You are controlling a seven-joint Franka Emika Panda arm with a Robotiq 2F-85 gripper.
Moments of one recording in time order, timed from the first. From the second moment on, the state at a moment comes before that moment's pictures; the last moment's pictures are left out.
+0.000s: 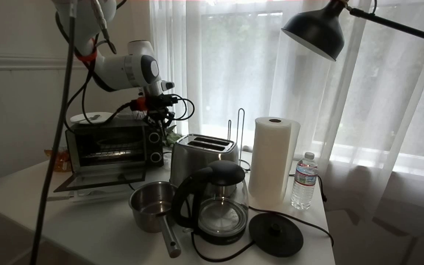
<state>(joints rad) 0.19 0.49 0.01 -1.71 -0.24 2.41 -0.02</state>
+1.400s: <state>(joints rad) 0.11 0.00 0.10 -1.96 0.12 2.13 -0.14</state>
